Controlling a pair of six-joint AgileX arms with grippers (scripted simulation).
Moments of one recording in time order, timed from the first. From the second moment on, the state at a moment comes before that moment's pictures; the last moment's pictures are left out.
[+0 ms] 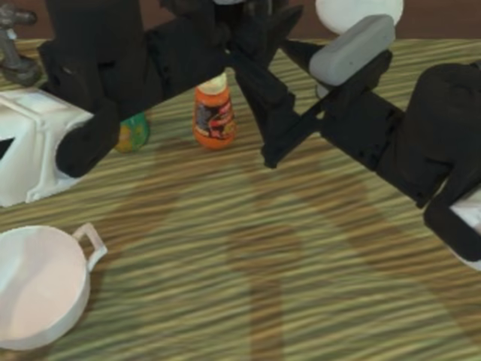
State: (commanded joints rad) left arm -0.56 1.56 0.97 0.56 0.42 0.01; right arm 0.63 1.61 0.75 0.90 -0.15 0.04
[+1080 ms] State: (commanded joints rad) left arm -0.41 1.48 0.90 0.55 0.54 0.02; right arm 0.60 1.35 0.51 0.87 -0.20 0.04
